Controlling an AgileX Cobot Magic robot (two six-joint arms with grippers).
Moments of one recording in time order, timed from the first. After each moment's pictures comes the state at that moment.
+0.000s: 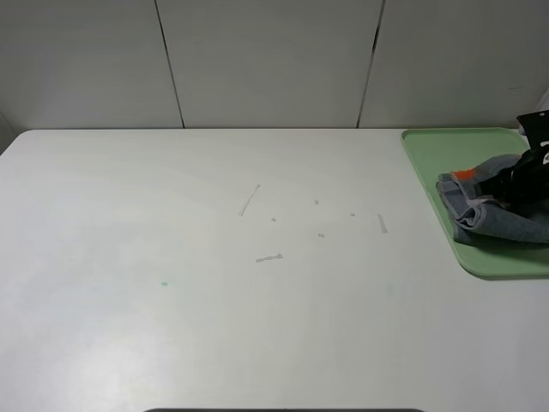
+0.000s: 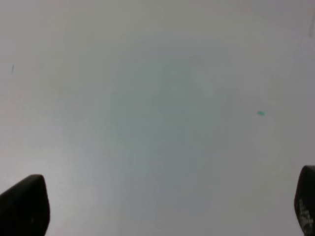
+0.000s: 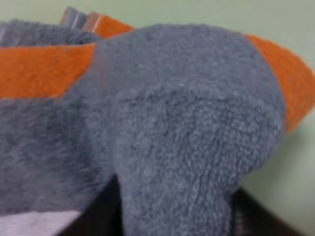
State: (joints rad) left arm -0.02 0.03 -0.51 0.03 1.12 -0.08; right arm -0.24 1.92 -0.90 -0.38 -0.01 0.08
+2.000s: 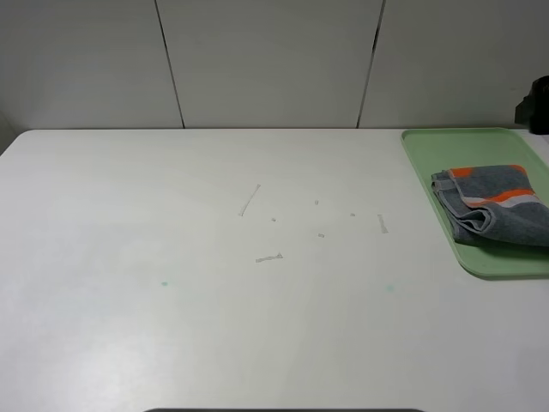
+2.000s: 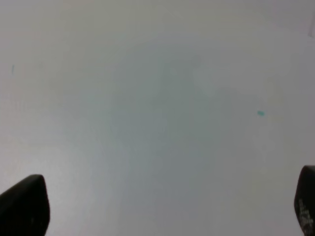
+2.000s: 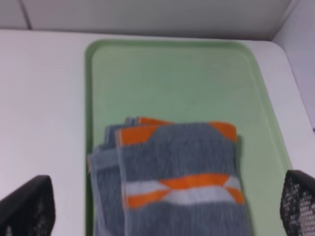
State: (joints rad) left arm -0.02 0.03 -0.51 0.03 1.12 -0.08; right arm 0.01 1.12 -0.74 -0.39 0.37 0.33
